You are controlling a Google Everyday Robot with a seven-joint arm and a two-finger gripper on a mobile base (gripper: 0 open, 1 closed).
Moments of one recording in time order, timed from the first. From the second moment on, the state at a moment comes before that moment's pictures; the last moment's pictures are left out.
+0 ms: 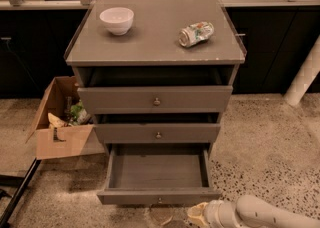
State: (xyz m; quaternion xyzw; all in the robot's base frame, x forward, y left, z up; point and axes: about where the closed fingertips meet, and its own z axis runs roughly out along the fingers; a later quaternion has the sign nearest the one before) arm 0.408 -0.123 0.283 -0.42 0.81 0.28 0.28
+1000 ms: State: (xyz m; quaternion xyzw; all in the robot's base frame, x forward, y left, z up) arm 0.413 -0.116 0.224 -0.41 0.81 0.30 0.29
